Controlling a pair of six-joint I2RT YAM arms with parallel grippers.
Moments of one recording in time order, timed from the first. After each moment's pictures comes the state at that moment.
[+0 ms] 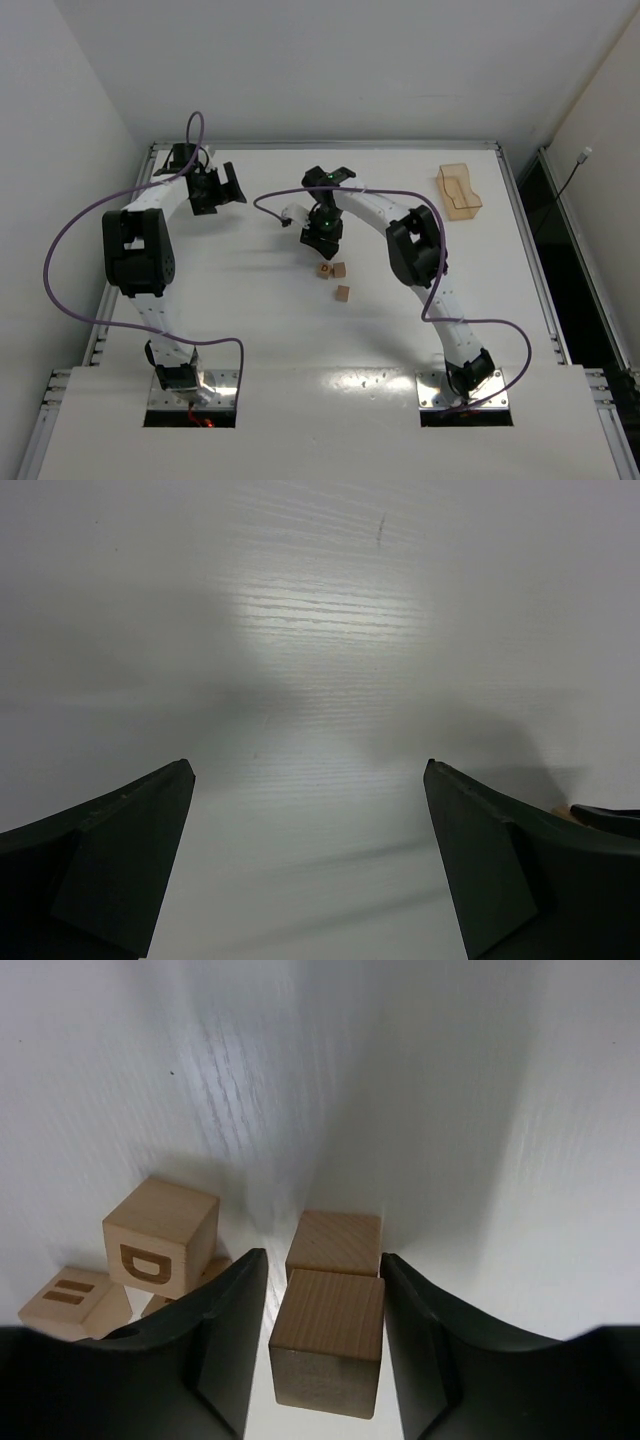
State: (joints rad) left arm 0.08 1.96 1.47 -0.45 0.30 -0.27; right arm 0.62 2.45 2.09 -1.10 -0.27 -0.79
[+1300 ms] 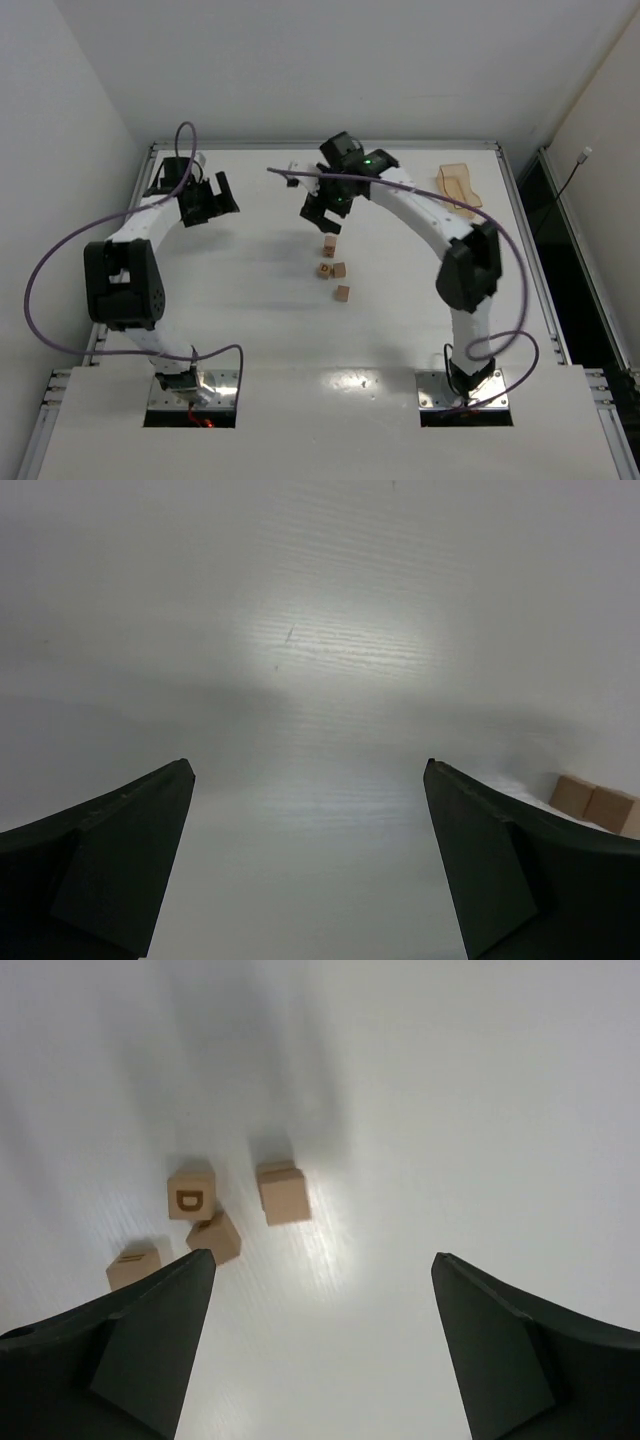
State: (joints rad) left arm 0.08 1.74 1.24 -0.38 0.24 -0.28; right arm 0.62 2.08 1.90 -0.91 -0.22 -0.66
